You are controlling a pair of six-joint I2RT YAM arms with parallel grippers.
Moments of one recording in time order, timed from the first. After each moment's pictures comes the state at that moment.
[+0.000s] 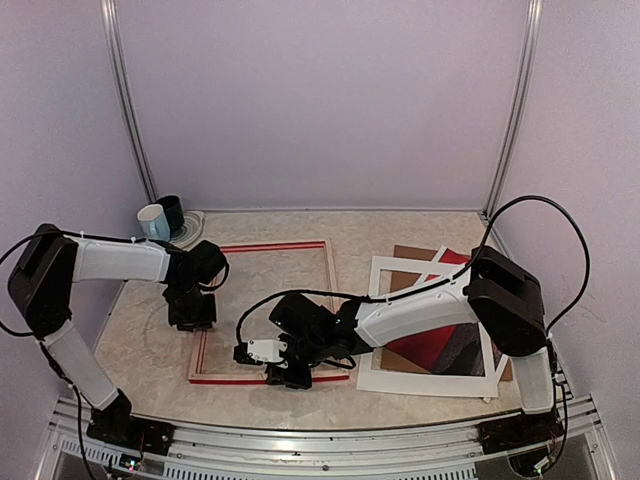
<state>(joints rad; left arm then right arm) -0.51 1.64 0.94 -0.76 -0.23 -0.73 1.21 2.15 1.43 -0.17 -0.25 -0.39</state>
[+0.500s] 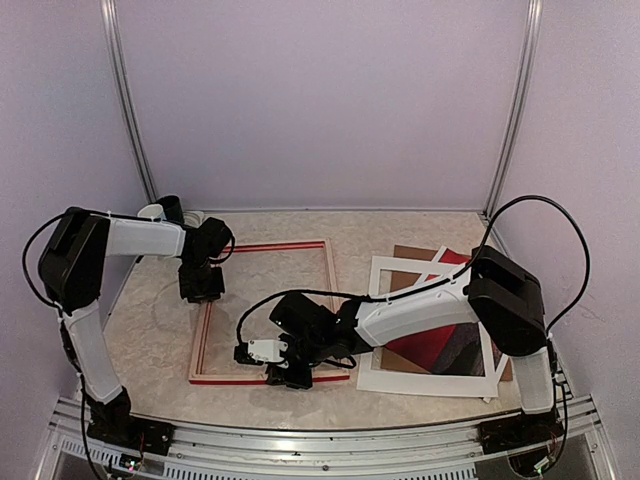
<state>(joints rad) -0.41 1.87 1.19 -0.71 -0.28 -0.68 1.21 2.15 1.43 -0.18 -0.26 -0.40</state>
